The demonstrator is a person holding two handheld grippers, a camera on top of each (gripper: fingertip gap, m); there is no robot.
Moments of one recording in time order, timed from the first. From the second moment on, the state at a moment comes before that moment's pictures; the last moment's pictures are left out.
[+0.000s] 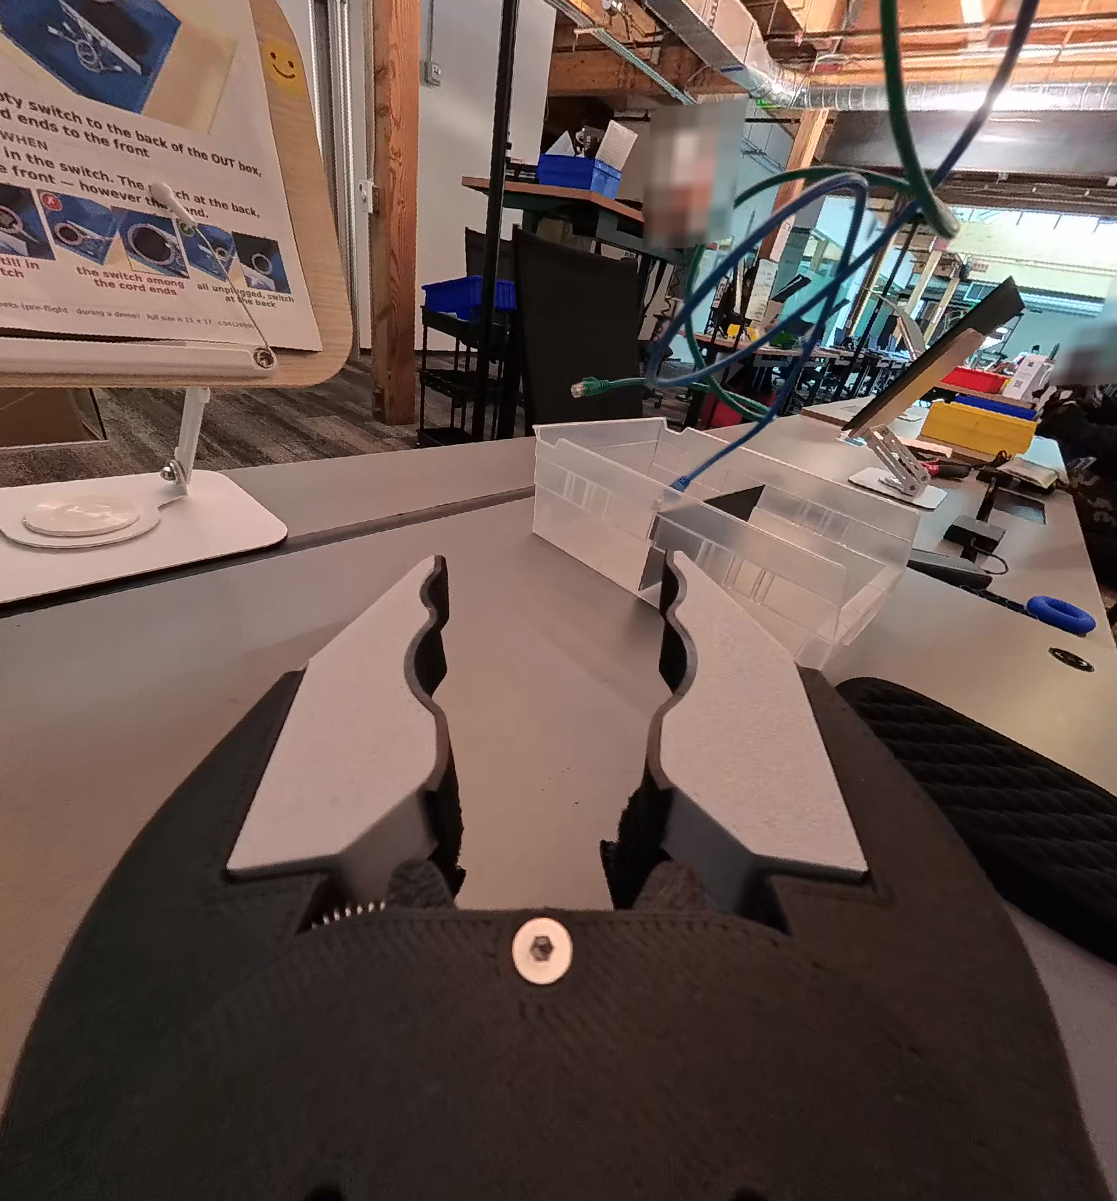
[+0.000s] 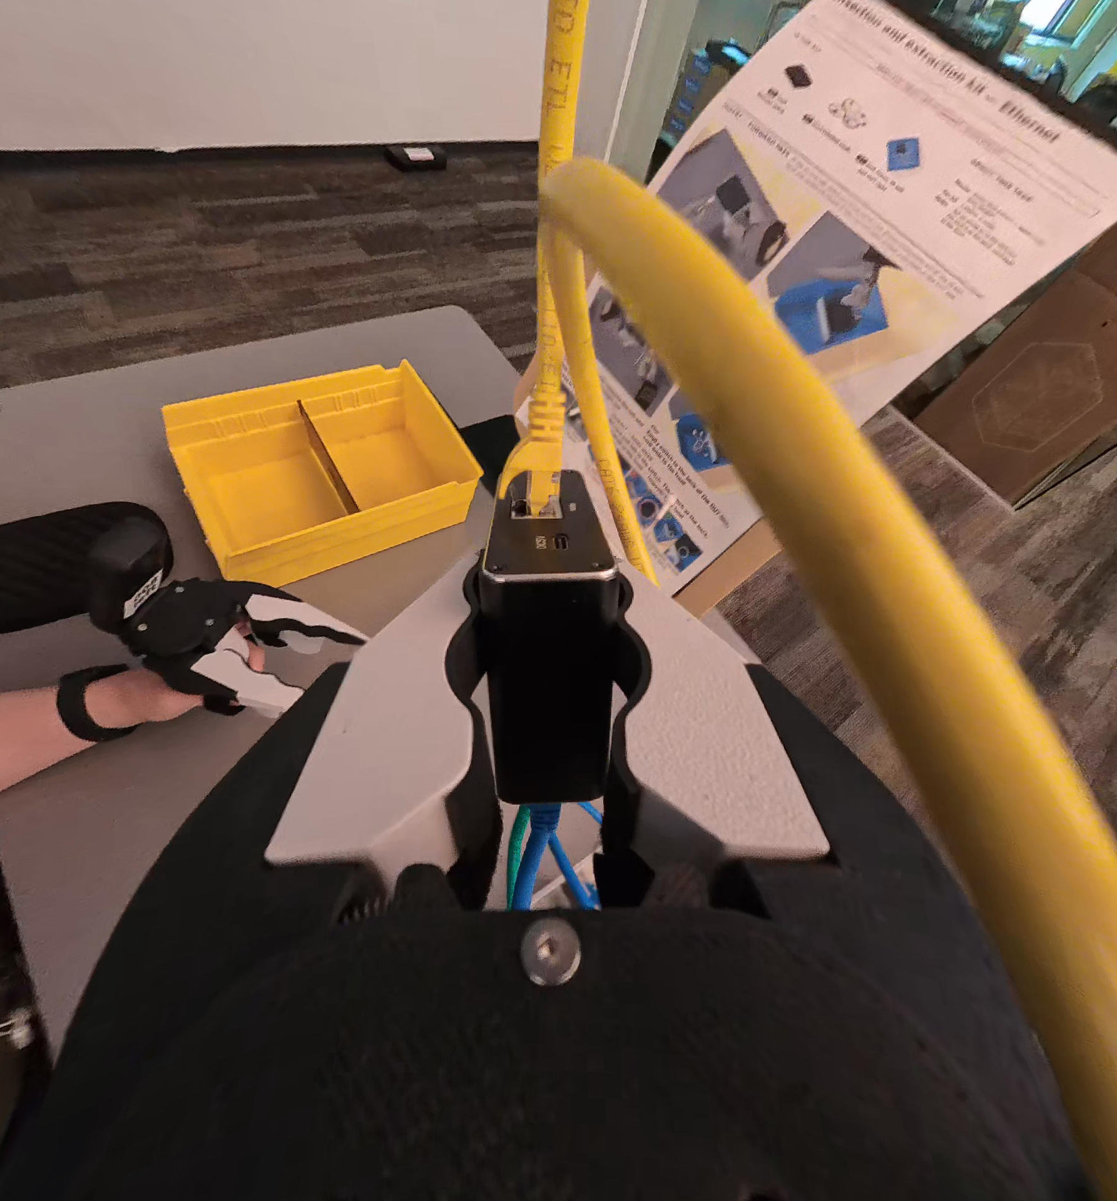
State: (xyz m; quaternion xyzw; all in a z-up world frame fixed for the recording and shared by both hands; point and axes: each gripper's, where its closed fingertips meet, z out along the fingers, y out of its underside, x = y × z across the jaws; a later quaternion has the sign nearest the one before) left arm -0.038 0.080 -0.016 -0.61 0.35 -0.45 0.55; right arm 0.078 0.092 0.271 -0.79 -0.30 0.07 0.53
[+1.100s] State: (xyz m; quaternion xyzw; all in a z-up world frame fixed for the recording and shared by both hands) left arm -0.031 0.075 -0.026 -0.62 0.36 -0.45 0.54; right arm 0.139 0.156 0.173 -0.77 -0.37 0.04 0.53
